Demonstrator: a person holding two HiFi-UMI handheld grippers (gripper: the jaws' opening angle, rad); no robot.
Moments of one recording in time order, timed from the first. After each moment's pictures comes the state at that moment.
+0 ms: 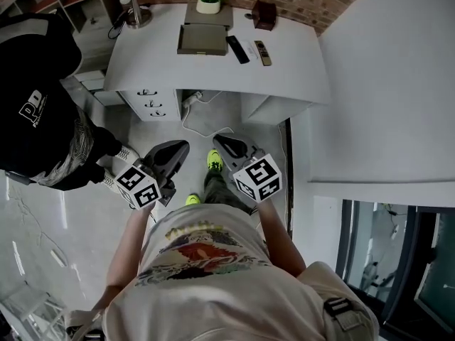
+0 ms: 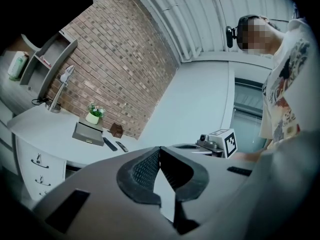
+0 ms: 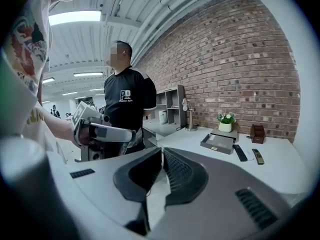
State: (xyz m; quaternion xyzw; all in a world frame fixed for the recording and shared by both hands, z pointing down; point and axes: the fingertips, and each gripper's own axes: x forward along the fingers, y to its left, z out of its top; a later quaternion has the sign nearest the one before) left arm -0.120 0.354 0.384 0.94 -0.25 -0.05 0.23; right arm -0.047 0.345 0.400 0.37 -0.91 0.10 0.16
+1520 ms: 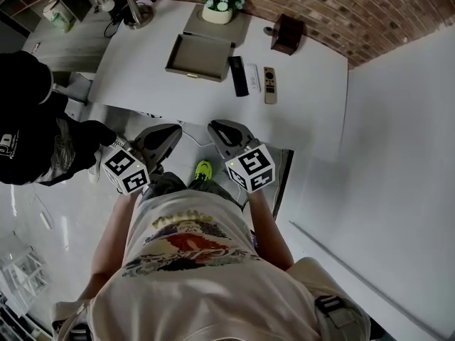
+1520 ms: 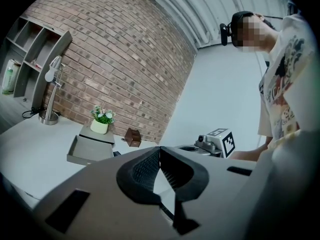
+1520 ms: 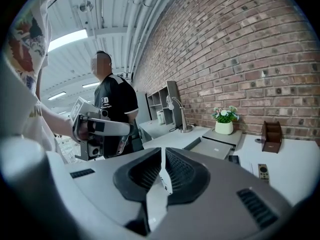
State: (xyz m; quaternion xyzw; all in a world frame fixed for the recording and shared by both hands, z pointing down) left arm -0.015 0.117 0.388 0.91 -0.35 -0.01 0.22; right arm 0.054 0.096 0.426 0.27 -0.94 0.14 0.15
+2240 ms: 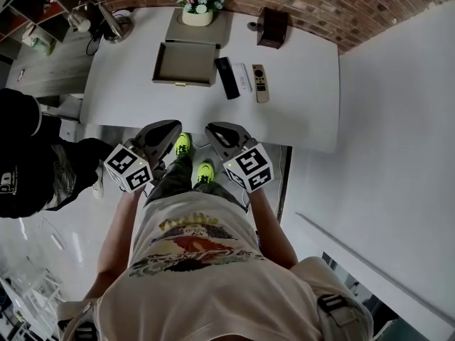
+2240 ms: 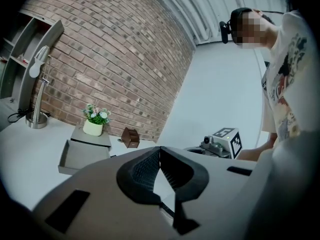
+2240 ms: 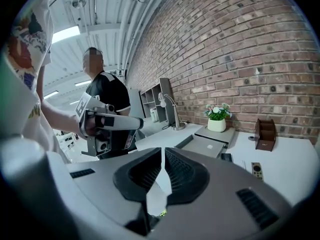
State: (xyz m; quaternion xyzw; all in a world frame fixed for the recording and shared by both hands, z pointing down) left arm -0.005 0.067 0.398 0.93 -0.31 0.01 0.22; right arm 0.059 0.072 0.439 0.30 -0.93 0.15 0.17
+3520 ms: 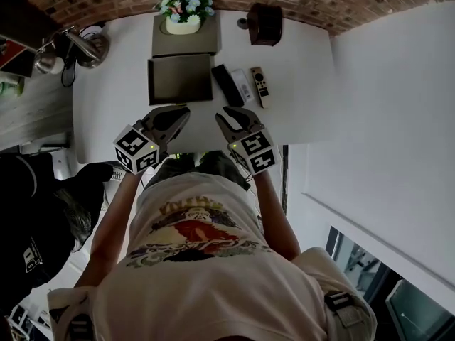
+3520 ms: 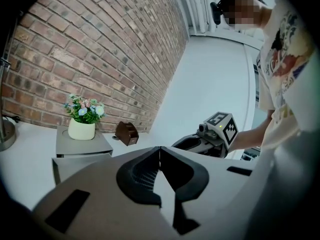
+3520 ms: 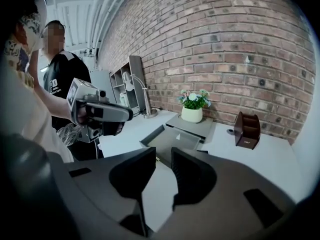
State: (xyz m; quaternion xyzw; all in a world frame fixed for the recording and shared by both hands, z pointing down) left arm -0.020 -0.070 0.440 0.96 -0.17 0.06 0.21; right arm 0.056 -0.056 0.481 0.42 -0.85 0.19 0.27
